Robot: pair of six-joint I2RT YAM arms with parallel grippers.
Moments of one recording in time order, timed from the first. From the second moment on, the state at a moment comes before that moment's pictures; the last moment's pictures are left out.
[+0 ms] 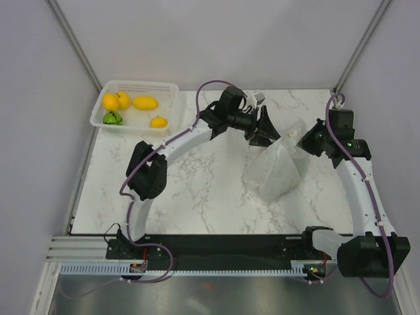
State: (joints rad) left arm -0.74 2.11 1.86 -0.19 0.90 -1.06; right arm -0.04 1.14 1.13 -0.74 -0.15 0.69
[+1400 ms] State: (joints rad) left arm -0.83 2.16 2.06 -0.32 0.63 -0.93; right arm -0.04 1.16 1.13 -0.75 -0.13 0.67
